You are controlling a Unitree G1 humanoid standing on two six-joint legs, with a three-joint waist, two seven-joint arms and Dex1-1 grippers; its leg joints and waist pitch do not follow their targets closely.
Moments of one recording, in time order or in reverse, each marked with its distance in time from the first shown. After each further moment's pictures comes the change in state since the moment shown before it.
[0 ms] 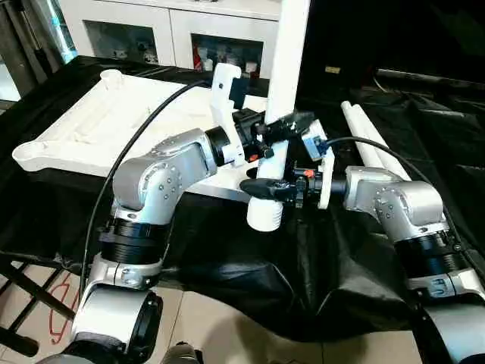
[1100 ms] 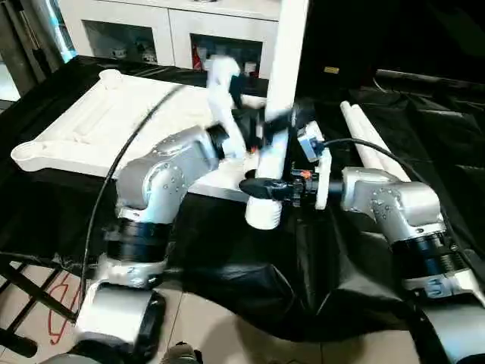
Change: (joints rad) left arm -0.021 -0.072 0.079 0.059 0.009 -0.152 0.041; right arm 0.003 0.037 -0.021 0.002 -0.003 -0.001 -0.046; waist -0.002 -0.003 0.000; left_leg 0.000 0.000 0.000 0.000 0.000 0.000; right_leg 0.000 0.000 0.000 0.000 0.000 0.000
